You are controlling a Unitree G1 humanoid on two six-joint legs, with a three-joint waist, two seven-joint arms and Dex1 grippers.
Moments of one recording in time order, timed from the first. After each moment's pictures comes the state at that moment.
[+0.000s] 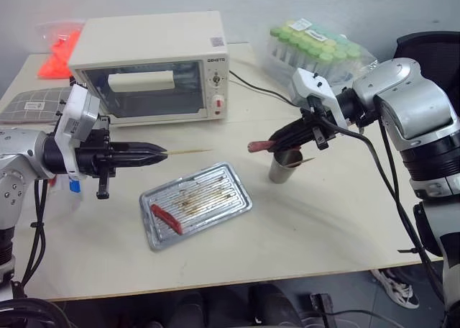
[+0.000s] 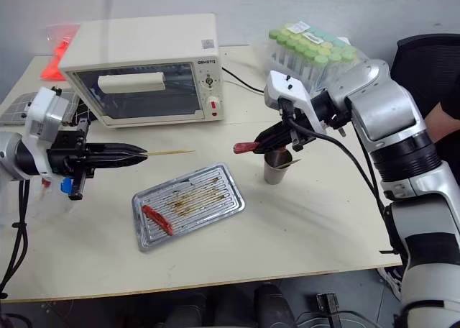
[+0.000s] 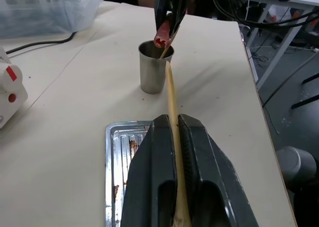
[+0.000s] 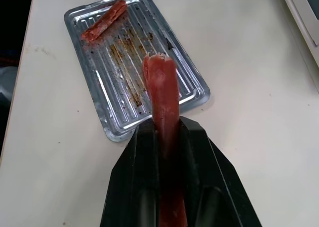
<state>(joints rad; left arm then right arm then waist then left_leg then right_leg) -0.50 1.02 0.24 -0.17 -0.77 0.68 -1.19 -1.21 -0.78 0.41 0.20 0.29 0.68 1.54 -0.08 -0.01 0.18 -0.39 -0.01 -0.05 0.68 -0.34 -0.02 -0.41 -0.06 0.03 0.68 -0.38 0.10</state>
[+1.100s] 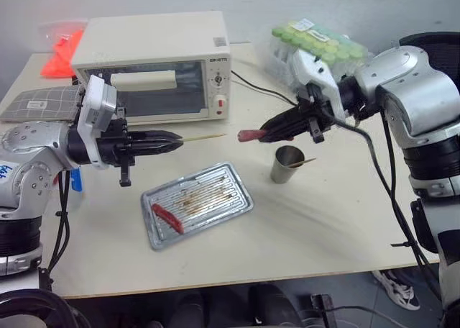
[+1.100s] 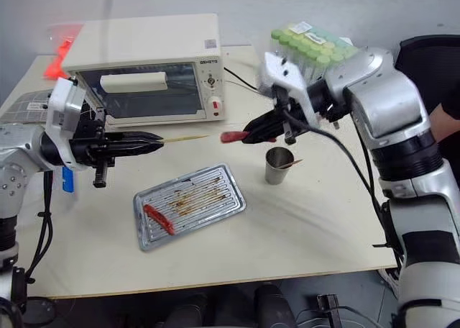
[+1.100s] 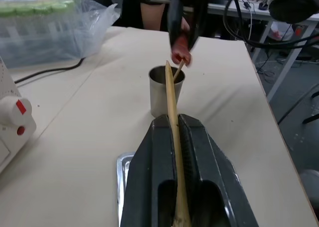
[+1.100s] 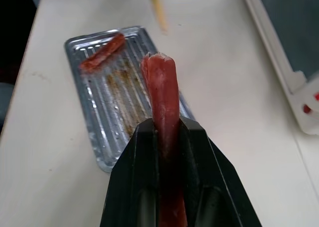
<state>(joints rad) -0.65 0.88 0.15 -0.13 -0.72 0.65 -1.14 -1.20 -0.75 0.34 -0.03 0.36 0.79 1.45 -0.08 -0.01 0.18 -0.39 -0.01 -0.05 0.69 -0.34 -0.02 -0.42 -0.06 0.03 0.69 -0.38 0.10</state>
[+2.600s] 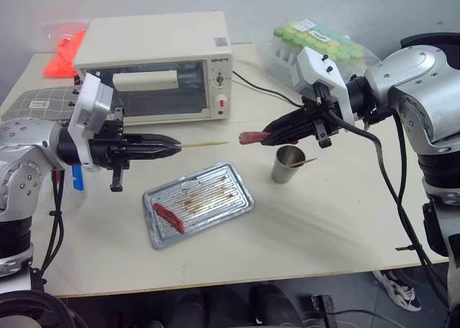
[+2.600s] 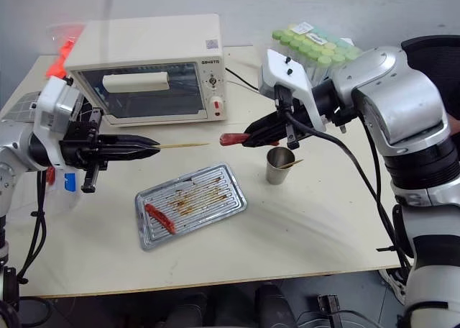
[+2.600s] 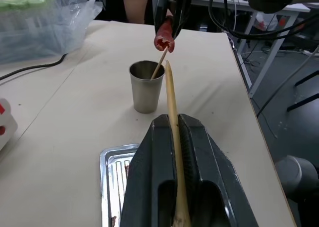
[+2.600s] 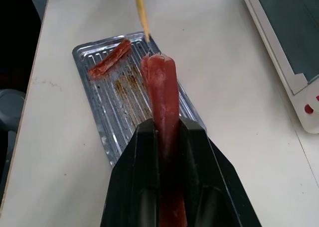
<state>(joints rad) -0.60 0.94 0.19 -0.19 -0.75 0.71 -1.19 -1.20 -0.81 0.31 -0.04 0.39 0.85 1.43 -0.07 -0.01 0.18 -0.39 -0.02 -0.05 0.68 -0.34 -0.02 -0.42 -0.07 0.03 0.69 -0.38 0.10</state>
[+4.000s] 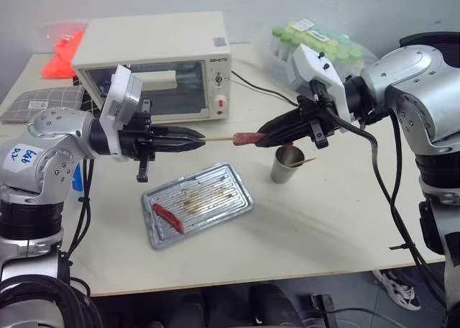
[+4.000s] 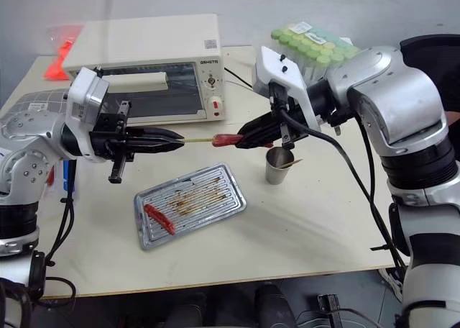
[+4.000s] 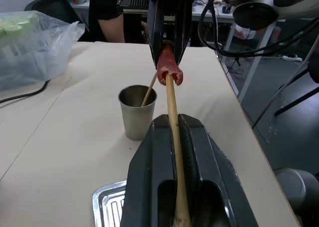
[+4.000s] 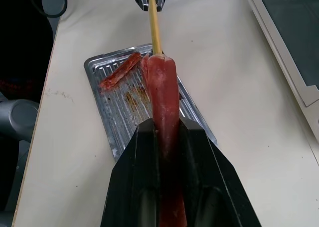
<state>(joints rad) -0.75 0.81 0.08 -0.13 -0.70 0.68 -1.19 -1.22 -0.79 0.30 -0.07 0.43 0.92 1.41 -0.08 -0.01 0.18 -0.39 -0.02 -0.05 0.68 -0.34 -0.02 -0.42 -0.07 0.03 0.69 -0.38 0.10</state>
